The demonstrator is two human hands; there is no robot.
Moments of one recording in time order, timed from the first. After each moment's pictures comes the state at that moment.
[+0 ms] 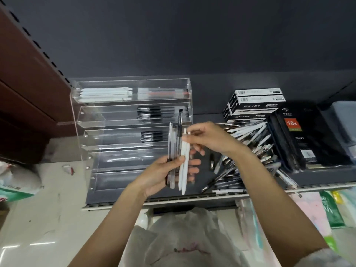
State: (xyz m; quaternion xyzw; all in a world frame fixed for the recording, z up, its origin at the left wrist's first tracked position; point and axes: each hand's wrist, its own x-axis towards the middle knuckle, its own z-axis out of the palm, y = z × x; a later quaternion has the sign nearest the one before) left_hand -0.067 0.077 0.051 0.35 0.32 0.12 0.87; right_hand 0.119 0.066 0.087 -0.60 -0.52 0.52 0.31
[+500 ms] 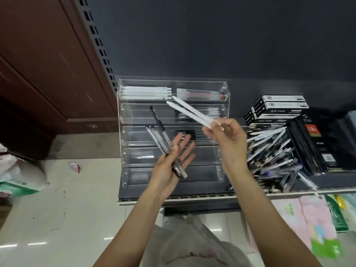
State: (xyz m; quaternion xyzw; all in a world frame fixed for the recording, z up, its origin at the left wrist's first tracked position) left_hand -0.141 0.098 0.042 0.19 0.28 0.36 0.87; right_hand -0.001 0.068 0.094 -0.58 -0.25 0.35 0.69
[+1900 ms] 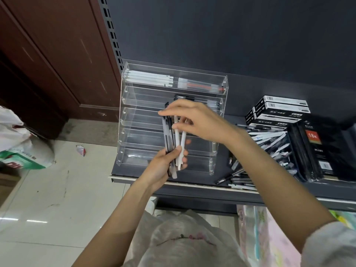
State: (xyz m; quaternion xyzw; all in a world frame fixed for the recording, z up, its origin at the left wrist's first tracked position) left_hand -0.141 0.053 0.041 0.32 0.33 0.31 0.83; right_hand 0.016 0.094 0.122 -0.47 -0.83 0.21 0.20
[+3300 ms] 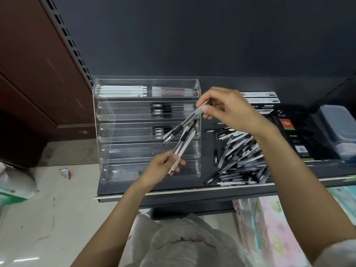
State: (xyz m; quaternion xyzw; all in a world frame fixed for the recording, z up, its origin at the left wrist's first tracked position) left_hand -0.116 0.069 0.031 0.61 0.38 0.16 0.68; right_hand 0.102 0.056 0.159 -0.61 -0.70 0.21 0.30
